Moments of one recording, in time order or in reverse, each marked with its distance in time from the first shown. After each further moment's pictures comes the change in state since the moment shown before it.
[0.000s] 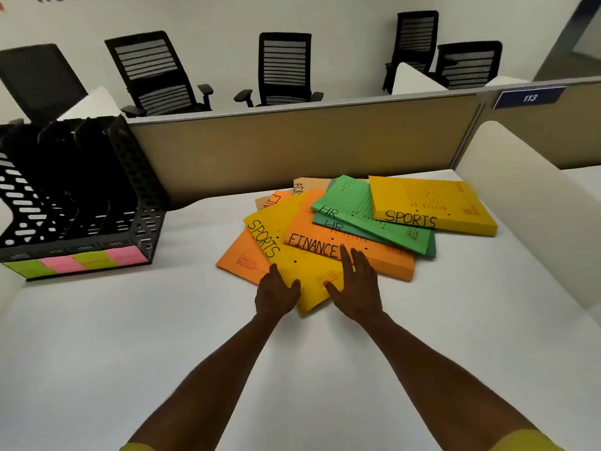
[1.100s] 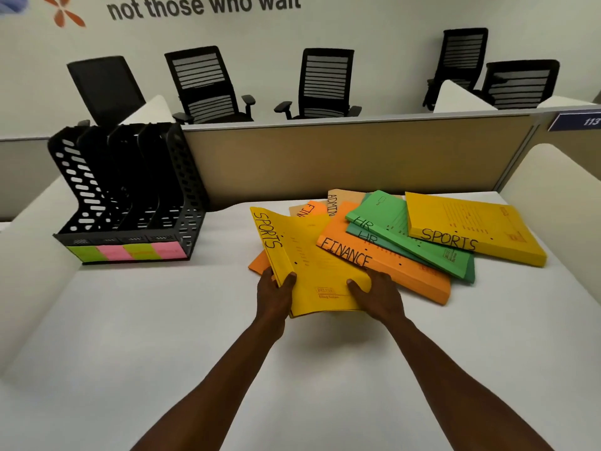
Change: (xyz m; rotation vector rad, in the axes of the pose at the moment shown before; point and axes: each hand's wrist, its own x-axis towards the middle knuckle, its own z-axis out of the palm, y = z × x) left_hand -0.035 -0.007 -0.071 -0.971 0.098 -0.159; right_hand 0.023 -0.022 -0.014 0.304 -0.234 0.219
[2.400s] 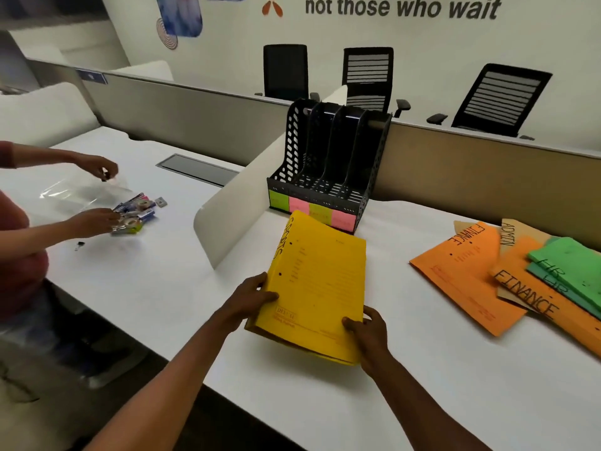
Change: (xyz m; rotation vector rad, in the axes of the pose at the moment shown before) left_hand -0.068 -0.001 -0.442 0.338 -0.019 -0.128; right_hand -0.187 -0.235 0.242 0.683 -0.414 0.239
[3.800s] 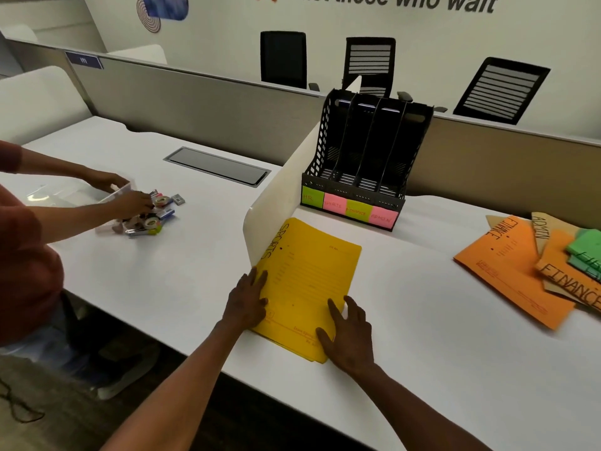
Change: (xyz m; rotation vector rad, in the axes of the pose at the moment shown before) left_hand 0.051 -0.109 -0.130 0.931 0.169 0.104; right_hand -0.035 0.029 0.172 -1.202 0.000 -0.557
